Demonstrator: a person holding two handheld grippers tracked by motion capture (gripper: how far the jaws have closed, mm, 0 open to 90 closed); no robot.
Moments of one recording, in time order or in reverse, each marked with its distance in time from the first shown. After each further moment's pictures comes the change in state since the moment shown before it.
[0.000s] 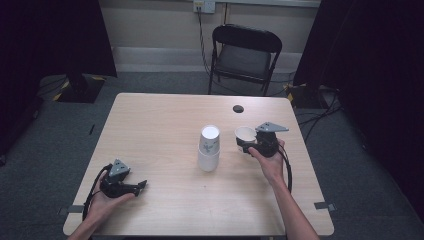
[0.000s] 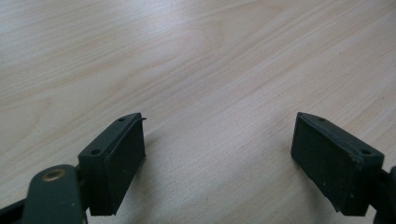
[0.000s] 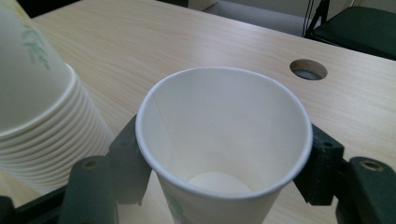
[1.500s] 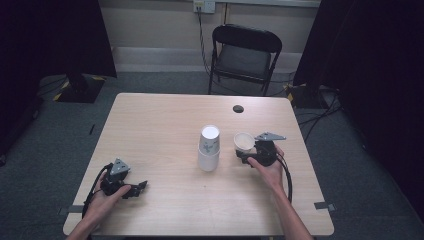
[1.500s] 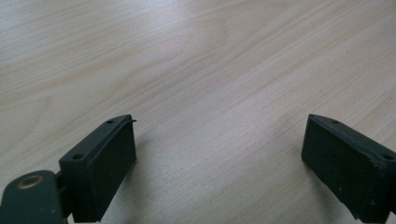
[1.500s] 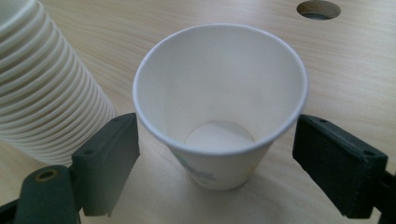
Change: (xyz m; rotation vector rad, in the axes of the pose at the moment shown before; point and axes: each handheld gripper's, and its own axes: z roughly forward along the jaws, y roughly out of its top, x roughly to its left) left arm 0.001 0.002 0.002 0.017 0.004 0.001; right arm -0.001 -0.038 0.008 0.082 -0.003 0.078
